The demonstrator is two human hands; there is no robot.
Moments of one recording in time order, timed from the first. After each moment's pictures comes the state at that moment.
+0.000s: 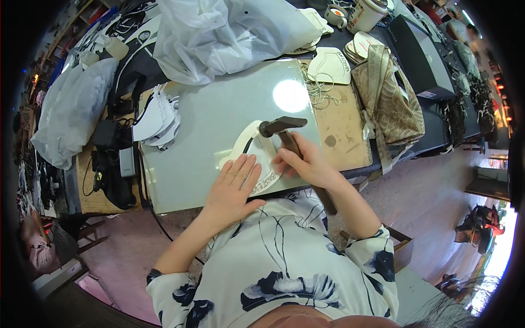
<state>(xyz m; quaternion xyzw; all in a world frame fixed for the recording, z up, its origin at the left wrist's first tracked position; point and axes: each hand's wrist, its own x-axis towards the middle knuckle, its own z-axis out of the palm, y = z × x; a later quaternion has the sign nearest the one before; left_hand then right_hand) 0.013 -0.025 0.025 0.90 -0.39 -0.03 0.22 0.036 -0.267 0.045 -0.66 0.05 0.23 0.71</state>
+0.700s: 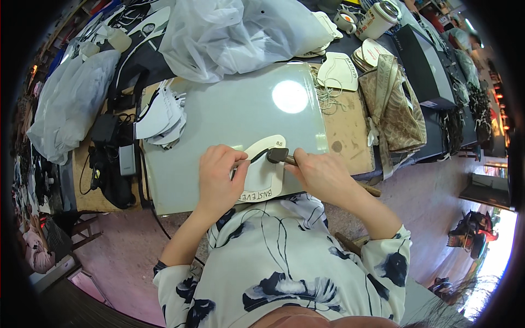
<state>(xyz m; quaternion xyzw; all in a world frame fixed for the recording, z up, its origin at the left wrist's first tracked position) 0.049 -0.024 0.037 0.89 -0.18 0.07 0.40 0.036 -0.259 0.078 -0.96 -0.18 0.15 0.16</state>
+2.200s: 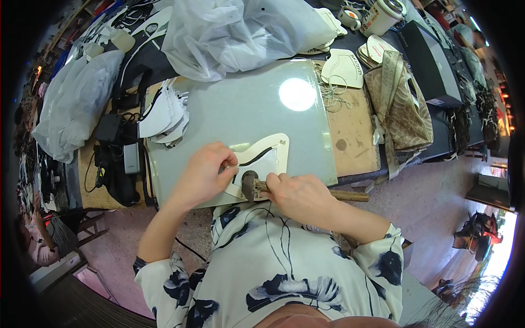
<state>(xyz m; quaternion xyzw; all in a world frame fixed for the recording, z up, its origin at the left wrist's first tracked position) 0.077 0.009 0.061 0.89 -0.23 -0.17 0.36 0.009 -0.221 0.073 -0.93 -0.28 0.13 0.20</state>
